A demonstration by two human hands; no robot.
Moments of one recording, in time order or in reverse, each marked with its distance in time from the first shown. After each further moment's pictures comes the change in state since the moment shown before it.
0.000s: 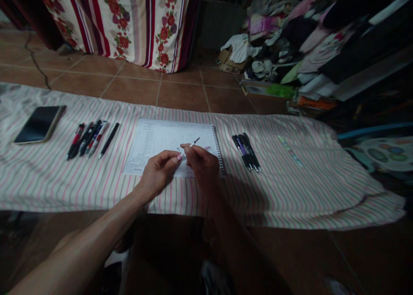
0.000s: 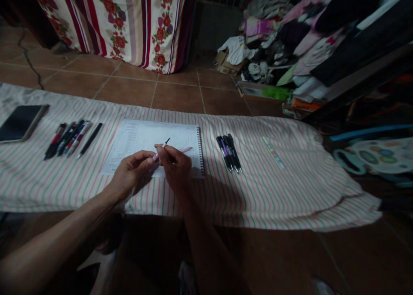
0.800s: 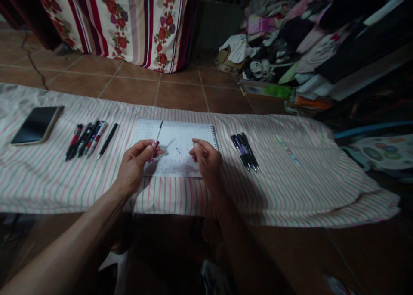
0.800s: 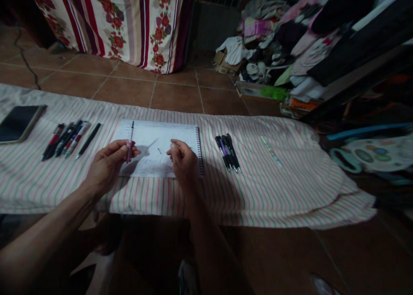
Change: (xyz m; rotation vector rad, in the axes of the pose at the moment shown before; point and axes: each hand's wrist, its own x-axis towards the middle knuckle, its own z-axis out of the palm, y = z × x) left_hand 0.005 0.026 -0.034 -0.034 0.192 0.120; right_hand 0.012 0.025 -0.010 0.018 0.048 0.170
